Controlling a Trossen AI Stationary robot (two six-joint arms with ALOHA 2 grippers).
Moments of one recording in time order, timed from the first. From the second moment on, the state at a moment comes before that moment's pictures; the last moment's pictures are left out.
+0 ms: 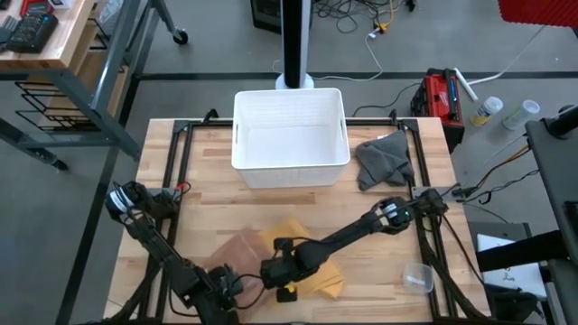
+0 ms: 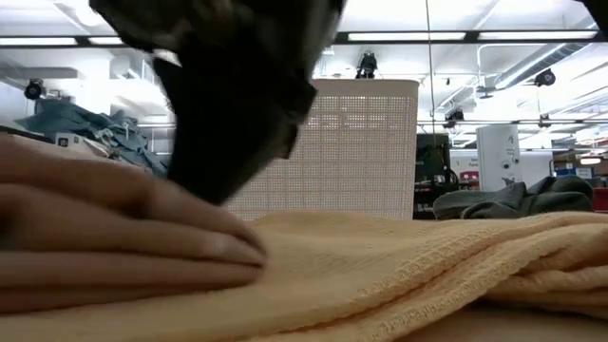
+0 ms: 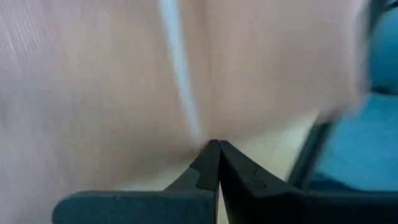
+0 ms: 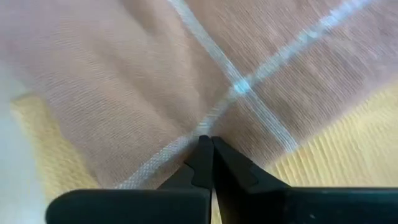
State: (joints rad) left arm -0.94 1.83 1.07 -0.41 -0.16 -1.41; right arm 0.42 2.50 2.07 -0.81 0.13 0.32
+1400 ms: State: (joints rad) left arm -0.83 1.89 1.14 -0.20 -0.22 -1.13; right arm 0.47 2.21 1.76 -0.78 0.21 0.44
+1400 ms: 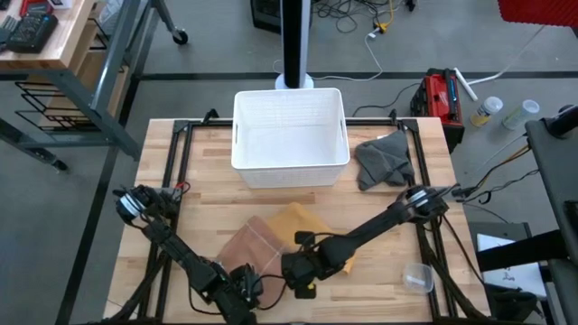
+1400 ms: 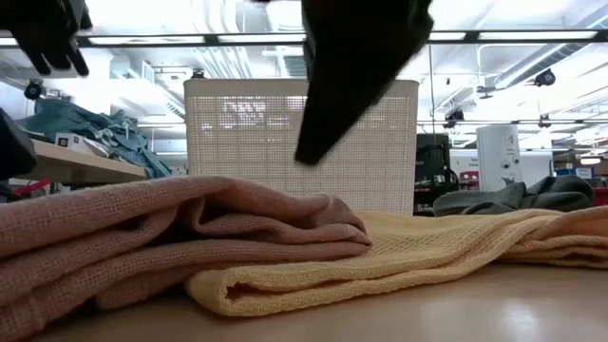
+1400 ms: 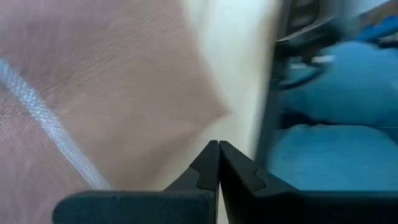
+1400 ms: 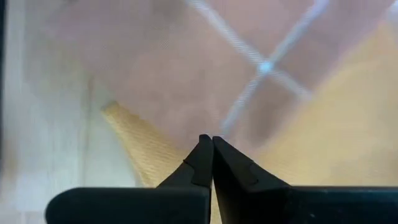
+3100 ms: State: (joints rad) left arm -0.88 1.76 0.98 -0.56 -0.58 -1.28; right arm 0.33 2.08 1.28 -0.44 0.17 0.52
